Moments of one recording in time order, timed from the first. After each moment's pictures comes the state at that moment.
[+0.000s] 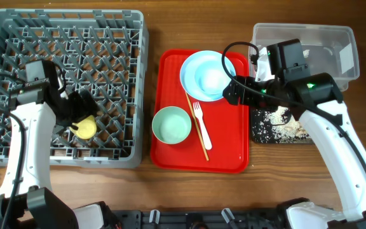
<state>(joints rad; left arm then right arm) 0.24 1.47 1.13 -1.02 0.04 -0.35 0.25 1.41 1.28 -0.99 -0.32 0.39</state>
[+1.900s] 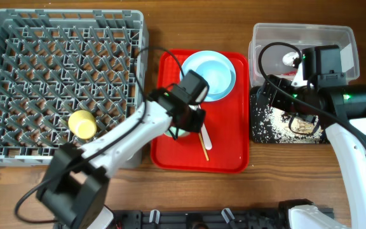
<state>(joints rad) -0.68 1.70 1.22 -0.77 0.15 -0.34 0.10 1.29 1.31 -1.16 -0.10 0.45</state>
